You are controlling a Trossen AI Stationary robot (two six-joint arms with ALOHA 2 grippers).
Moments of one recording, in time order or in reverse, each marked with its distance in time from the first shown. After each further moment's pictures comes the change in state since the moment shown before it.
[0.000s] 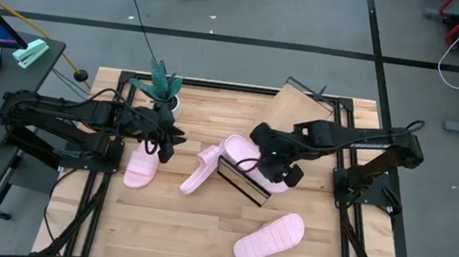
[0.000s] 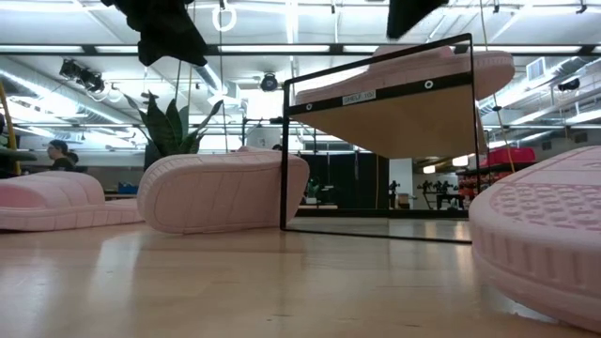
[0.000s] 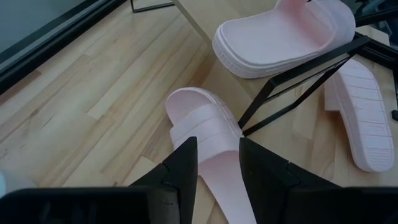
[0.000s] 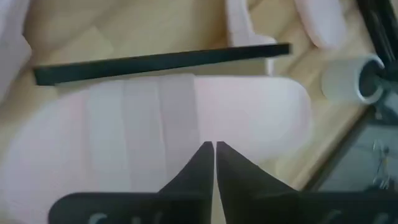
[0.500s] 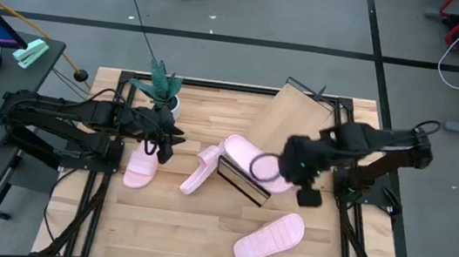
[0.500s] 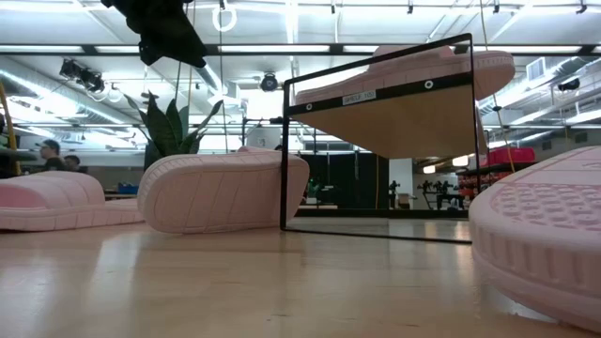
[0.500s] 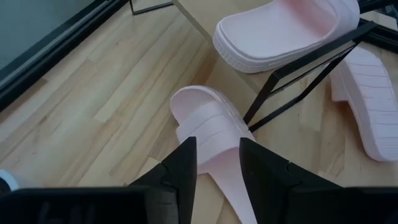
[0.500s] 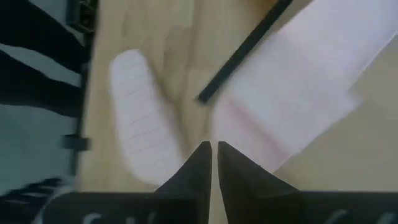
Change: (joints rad) left arm 0.001 0.000 0.000 -0.011 -0.004 0.061; right arm 0.132 -0.078 0.128 -0.287 -0.196 0.942
